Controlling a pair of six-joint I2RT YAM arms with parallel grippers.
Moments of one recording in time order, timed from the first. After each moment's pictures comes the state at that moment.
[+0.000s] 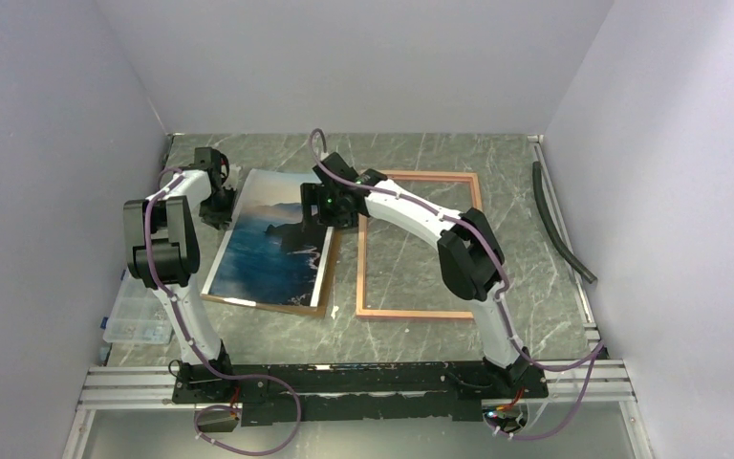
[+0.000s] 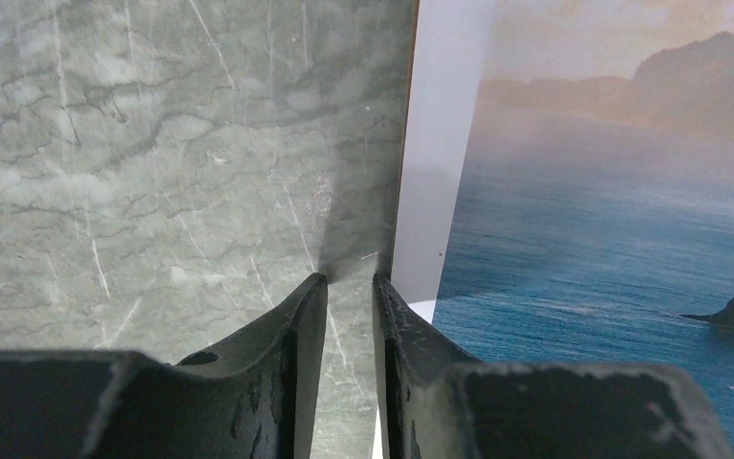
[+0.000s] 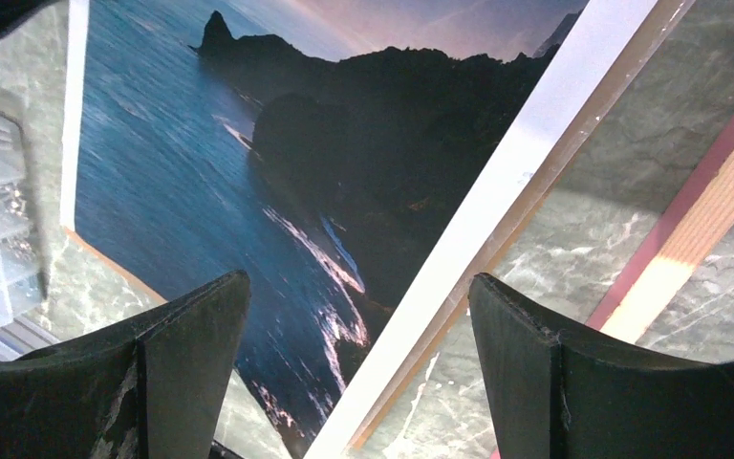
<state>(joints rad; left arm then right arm) 0.10 2.00 1.41 -0.63 -0.06 0.25 0.80 2.16 1.87 -0.63 -0.08 0.67</state>
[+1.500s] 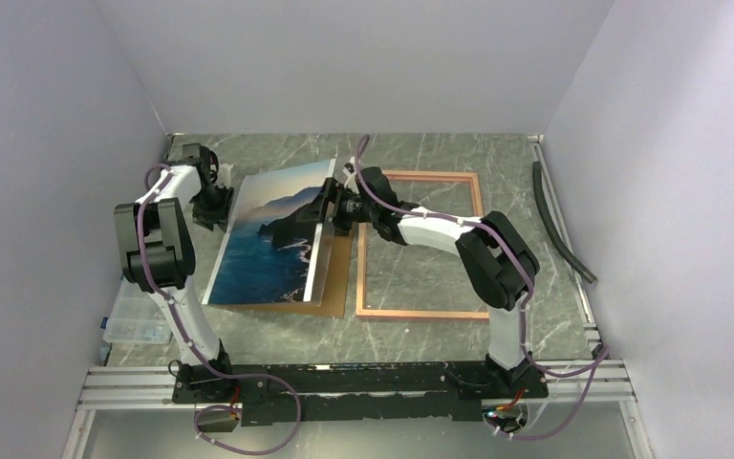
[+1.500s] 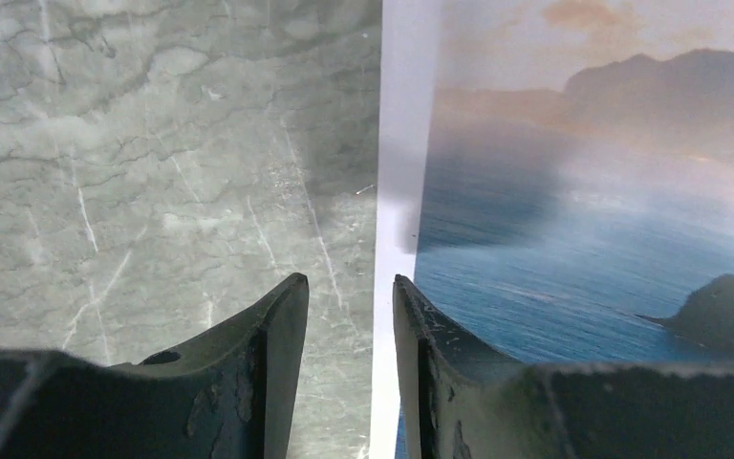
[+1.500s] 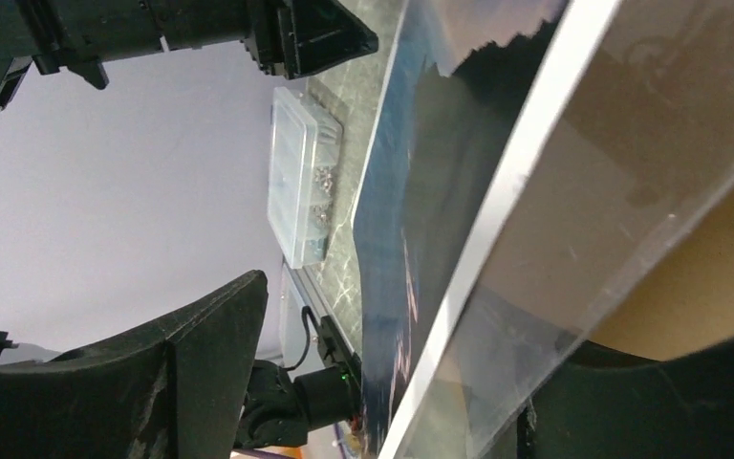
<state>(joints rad) 0.14 1.97 1.46 -0.77 0.03 0.26 0.71 1.96 1.29 0.28 -0.48 1.04</state>
